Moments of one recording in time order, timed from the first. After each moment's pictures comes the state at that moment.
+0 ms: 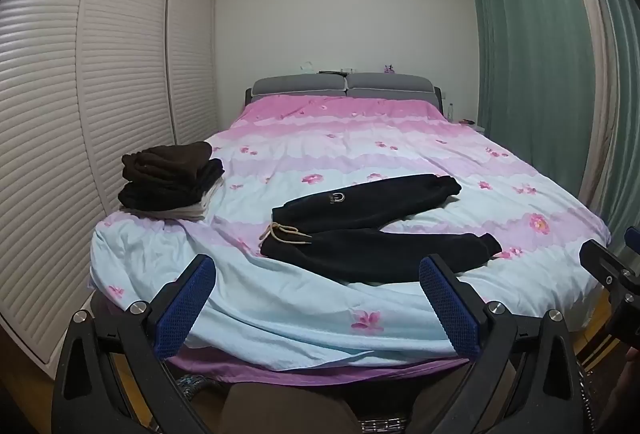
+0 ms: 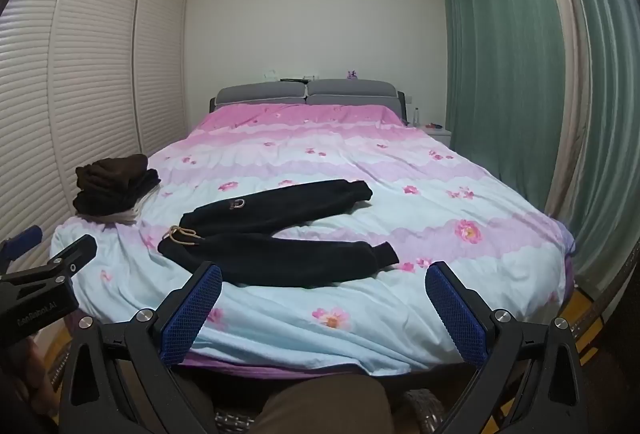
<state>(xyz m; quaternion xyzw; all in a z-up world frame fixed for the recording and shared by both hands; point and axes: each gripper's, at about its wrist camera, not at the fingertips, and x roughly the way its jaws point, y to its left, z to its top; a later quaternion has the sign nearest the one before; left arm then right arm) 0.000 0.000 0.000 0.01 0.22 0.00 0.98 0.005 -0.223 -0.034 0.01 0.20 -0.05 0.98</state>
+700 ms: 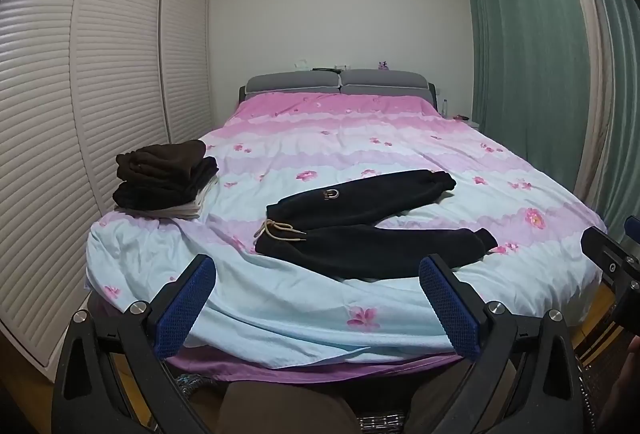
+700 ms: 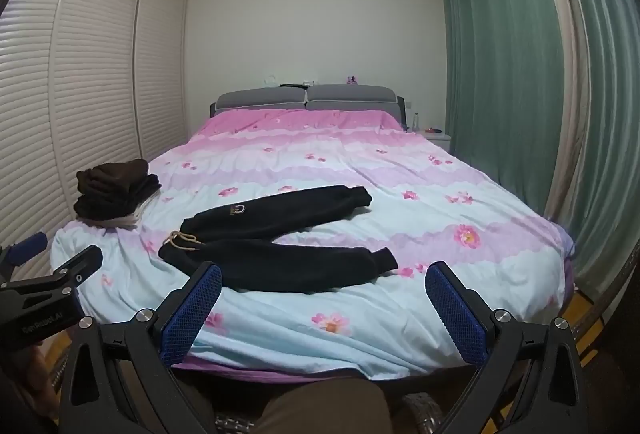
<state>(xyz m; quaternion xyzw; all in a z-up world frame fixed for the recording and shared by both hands) 0.000 -0.004 0.001 0.02 0.22 -0.01 0.98 0.003 -0.223 -0.031 0.01 0.19 -0.05 0.98</state>
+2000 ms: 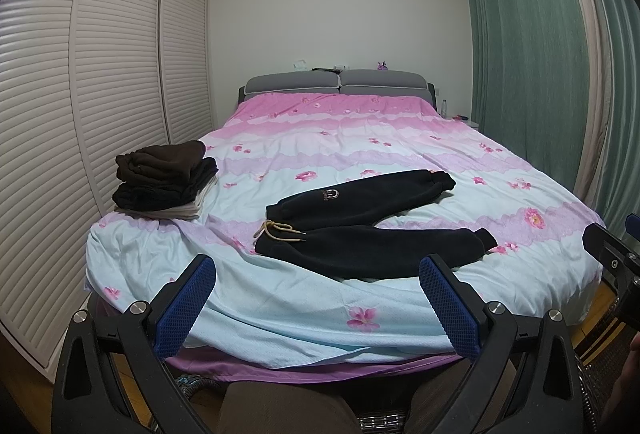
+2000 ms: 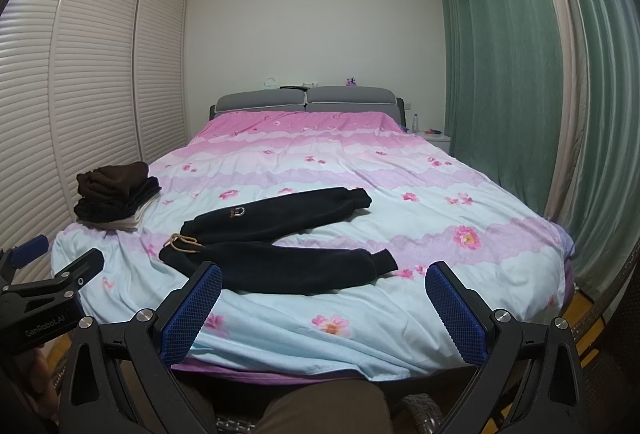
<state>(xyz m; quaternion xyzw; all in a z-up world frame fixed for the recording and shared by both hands) -0.001 -0.004 0.001 0.02 0.22 -0.01 0.98 0.001 -0.224 -0.029 0.01 0.19 -0.05 0.98</state>
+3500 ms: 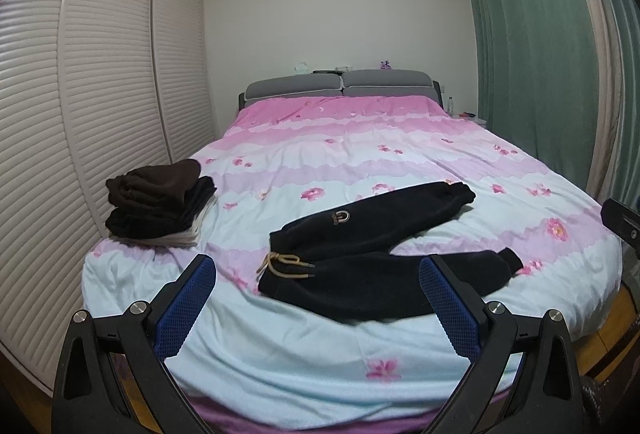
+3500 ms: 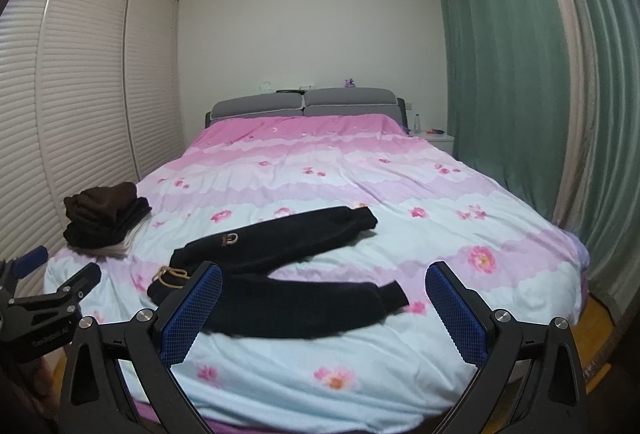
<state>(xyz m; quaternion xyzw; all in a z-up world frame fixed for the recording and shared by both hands) 0.089 -0.004 0.014 0.04 0.22 0.00 0.98 0.095 -0.233 -0.002 0.03 0.19 -0.04 0.98</state>
